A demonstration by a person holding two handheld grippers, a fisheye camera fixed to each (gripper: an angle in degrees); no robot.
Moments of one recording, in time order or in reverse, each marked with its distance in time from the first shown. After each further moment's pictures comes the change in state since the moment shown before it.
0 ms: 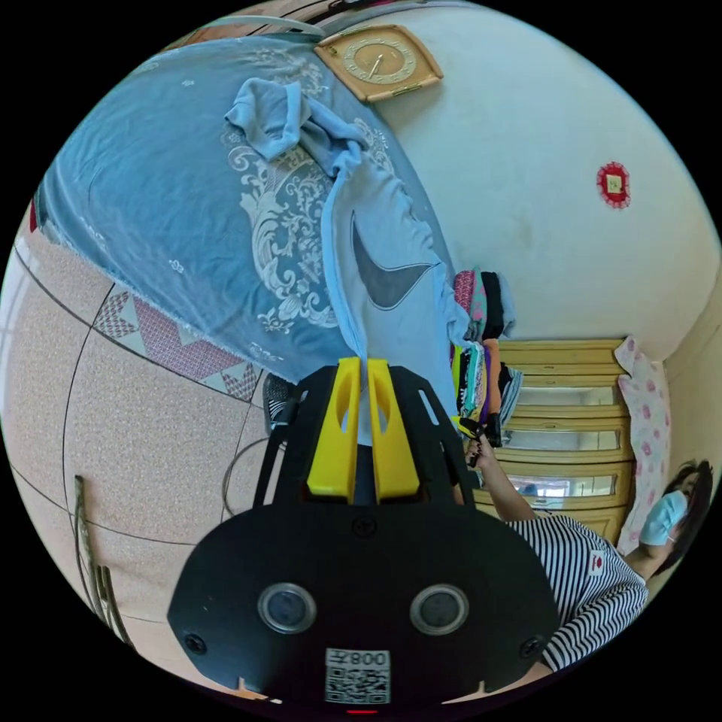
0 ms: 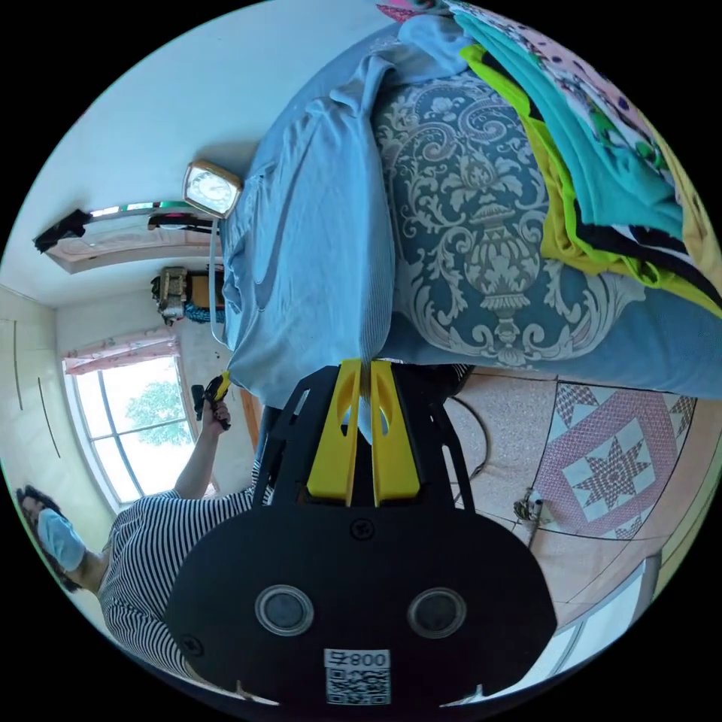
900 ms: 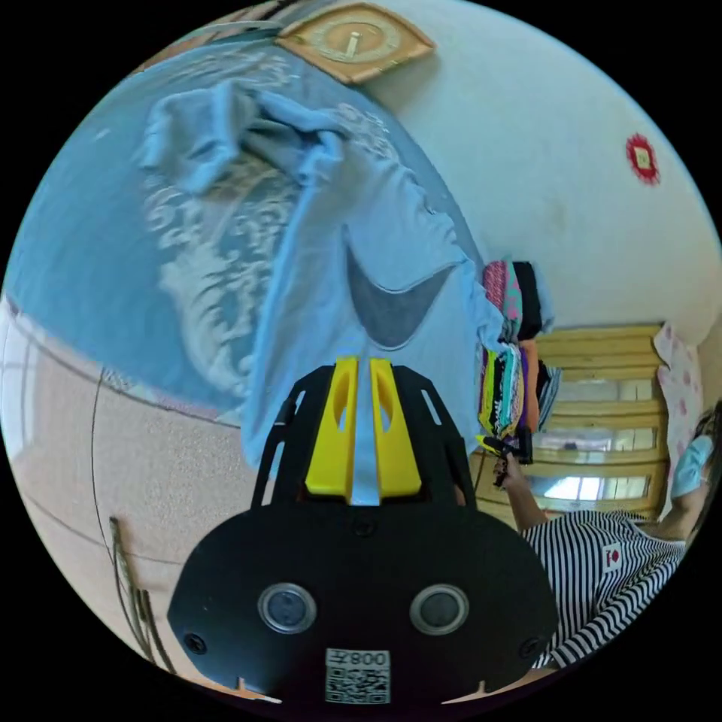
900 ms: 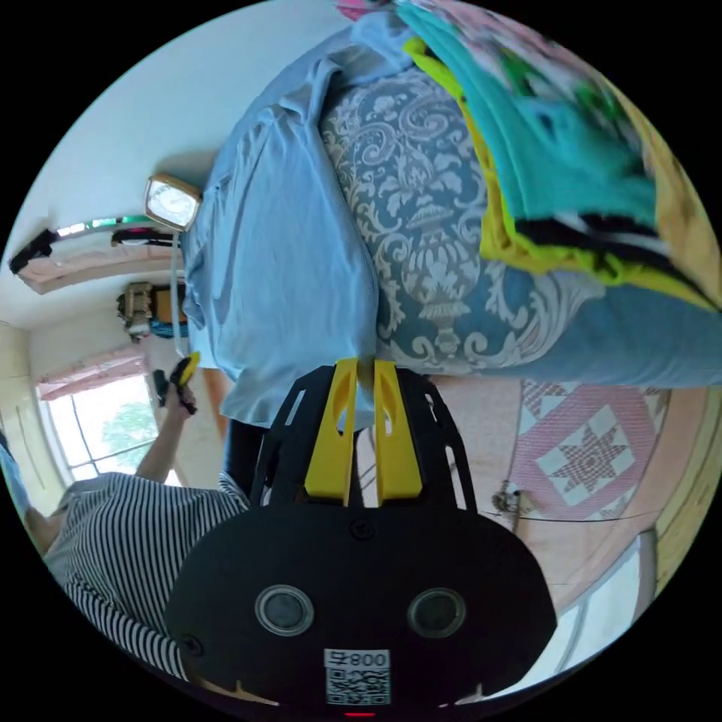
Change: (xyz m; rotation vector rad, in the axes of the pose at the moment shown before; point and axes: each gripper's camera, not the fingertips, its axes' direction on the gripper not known) left arm 0.267 -0.154 -0.040 -0.086 -0.084 0.143; right arm -0.027 -0.006 -0.042 0.036 0.174 0.047
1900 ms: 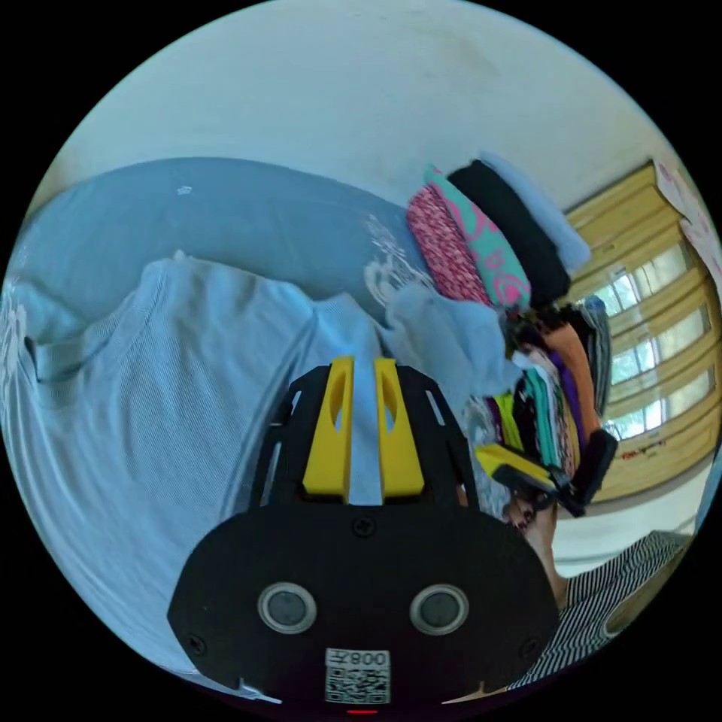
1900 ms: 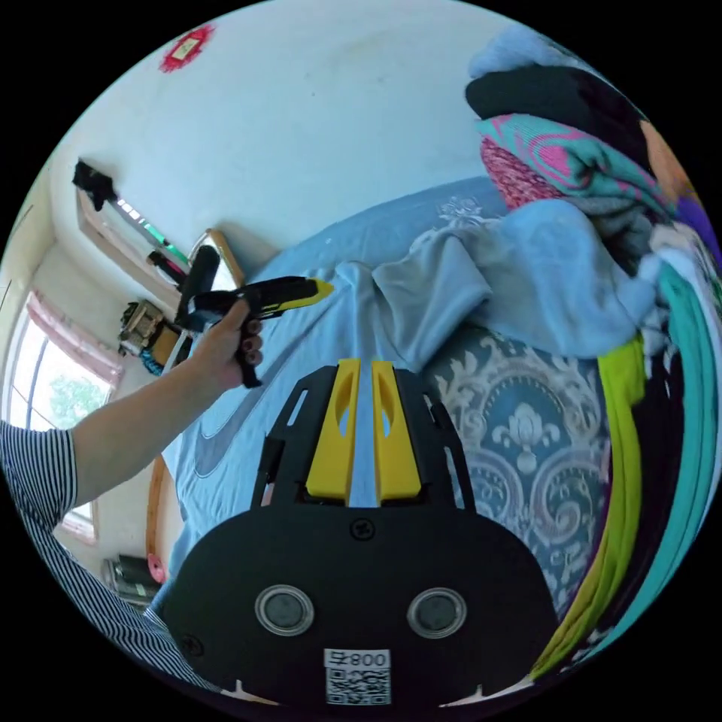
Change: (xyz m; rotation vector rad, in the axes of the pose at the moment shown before) left arm 0.453 -0.312 0.045 -0.098 -0.148 0.478; right arm -0.156 -0.252 -0.044 0.562 0.027 -0.335
